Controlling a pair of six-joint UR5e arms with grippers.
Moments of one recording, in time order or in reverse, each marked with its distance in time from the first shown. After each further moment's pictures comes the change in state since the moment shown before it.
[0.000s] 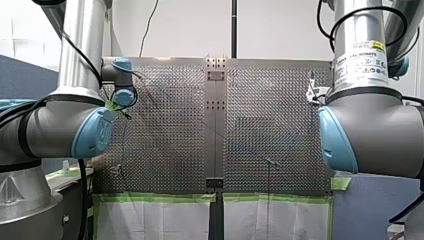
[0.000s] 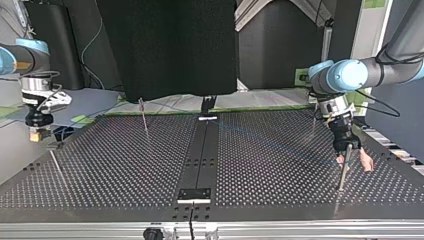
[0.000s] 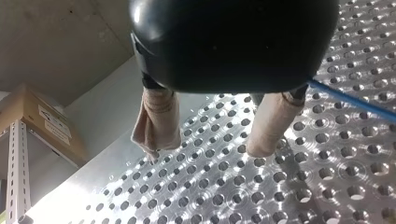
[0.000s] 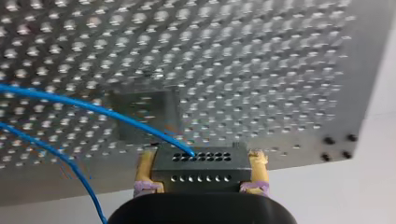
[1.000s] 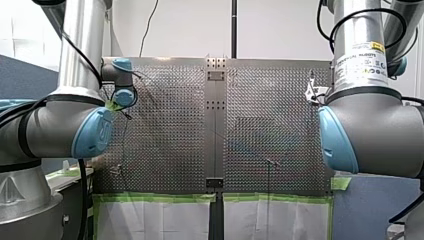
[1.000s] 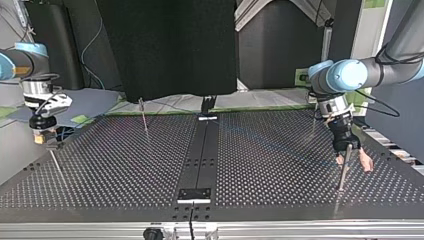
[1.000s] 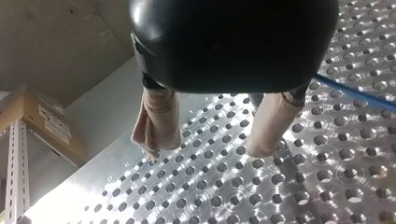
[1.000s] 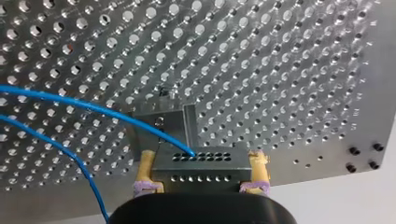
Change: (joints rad) left arm -0.002 0.000 0.000 0.000 0.000 -0.002; right arm 0.003 0.023 -0.055 0.077 -0.035 0.045
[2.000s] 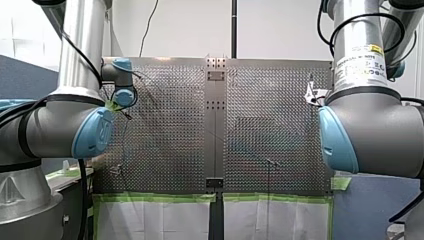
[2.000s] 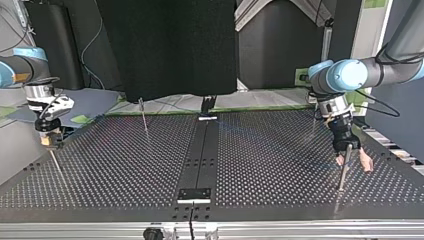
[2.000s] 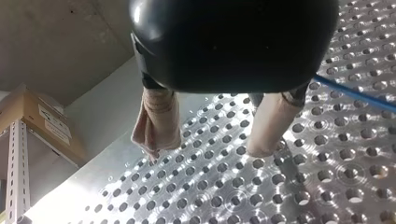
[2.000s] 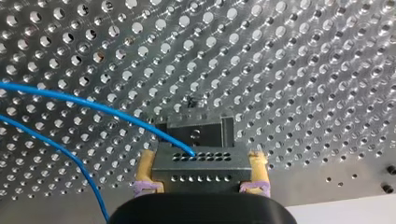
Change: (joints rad) left arm 0.000 0.000 0.000 0.000 0.000 0.000; right arm -0.004 0.050 -0.061 0.062 -0.051 -0.020
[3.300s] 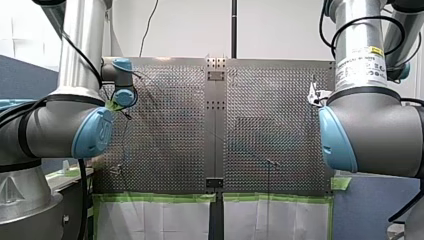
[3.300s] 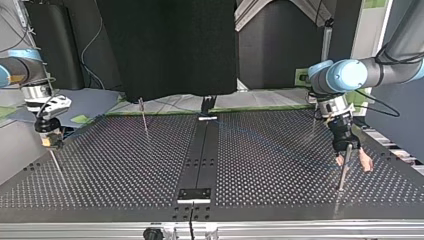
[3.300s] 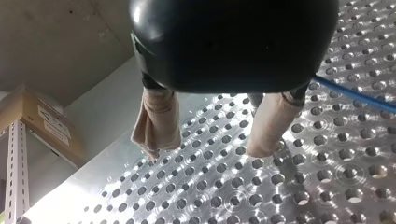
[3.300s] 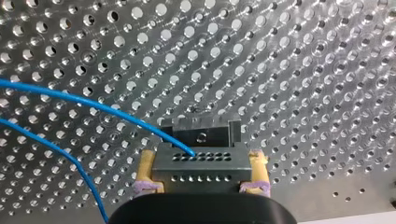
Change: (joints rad) left arm -0.001 0.000 0.000 0.000 0.000 0.003; right arm -0.030 0.023 -0.022 -0.013 -0.106 0.005
